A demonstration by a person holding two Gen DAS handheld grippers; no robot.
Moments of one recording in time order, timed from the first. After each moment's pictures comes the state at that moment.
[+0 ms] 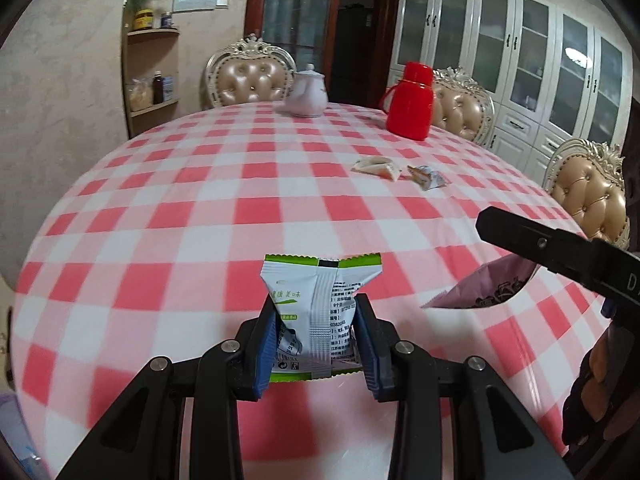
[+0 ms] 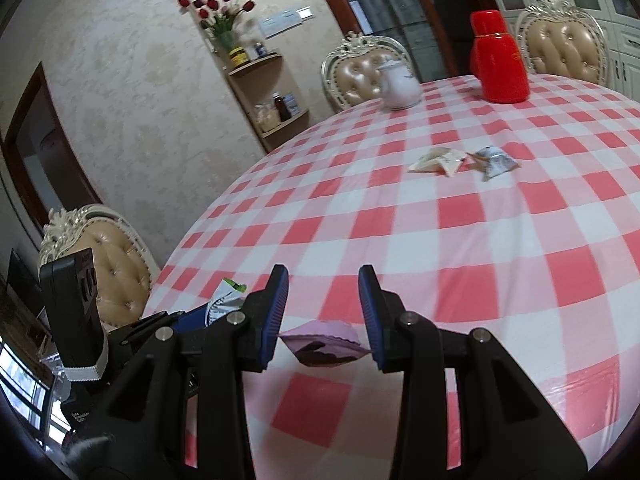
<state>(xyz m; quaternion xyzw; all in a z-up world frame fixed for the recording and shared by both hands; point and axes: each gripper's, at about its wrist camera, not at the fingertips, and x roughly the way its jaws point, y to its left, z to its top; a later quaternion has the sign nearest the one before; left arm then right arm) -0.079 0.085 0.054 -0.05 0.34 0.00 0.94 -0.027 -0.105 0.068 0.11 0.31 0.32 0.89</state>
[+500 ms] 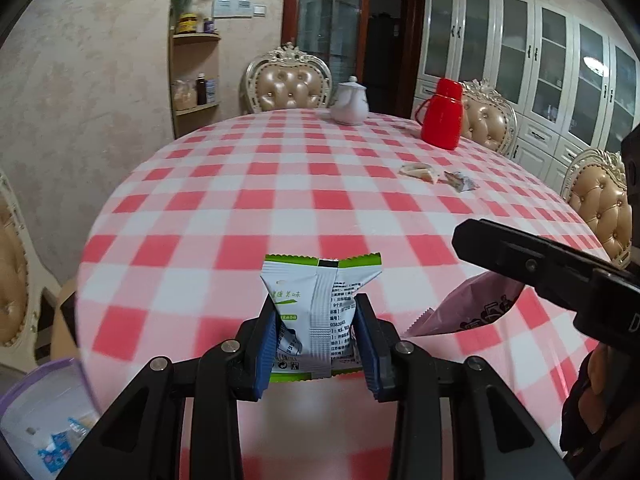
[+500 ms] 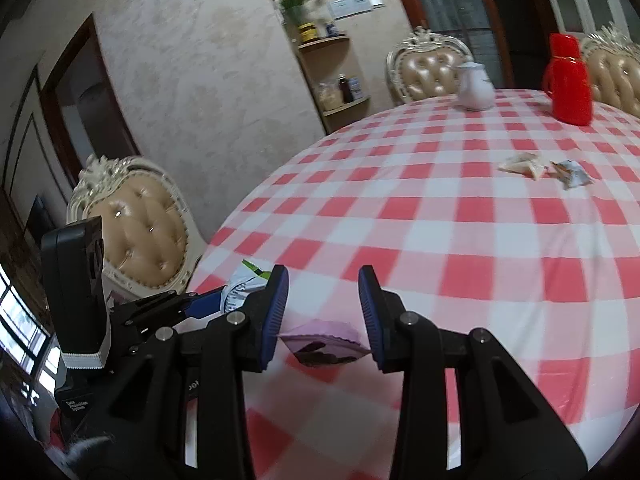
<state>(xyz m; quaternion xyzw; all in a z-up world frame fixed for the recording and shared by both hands) -0.152 0.145 0.065 -0.05 0.33 0.05 0.94 -0.090 -0.017 0.078 0.04 0.30 0.40 0.87</state>
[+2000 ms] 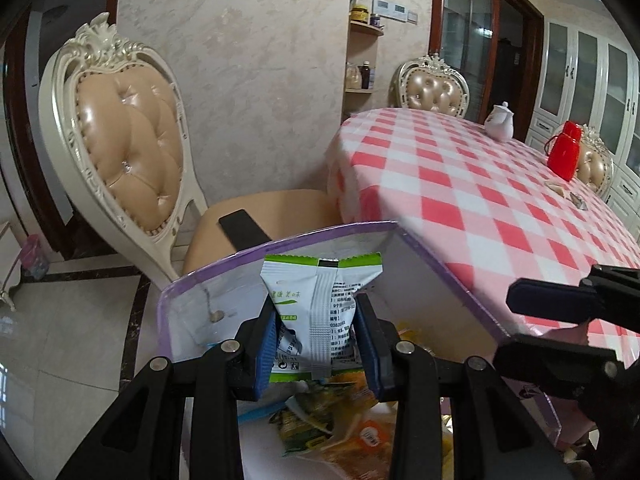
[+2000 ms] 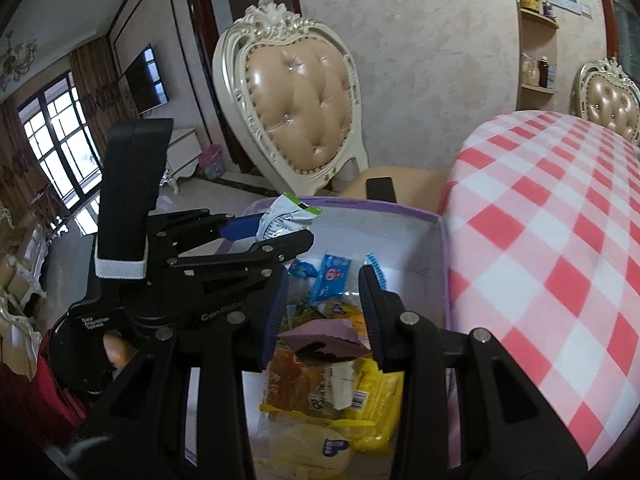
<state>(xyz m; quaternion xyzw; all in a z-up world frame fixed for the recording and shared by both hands) -0.367 0.340 0.032 -0.11 0.33 0.24 0.91 -0.292 0.202 0.045 -0.14 0.30 0.59 0.73</state>
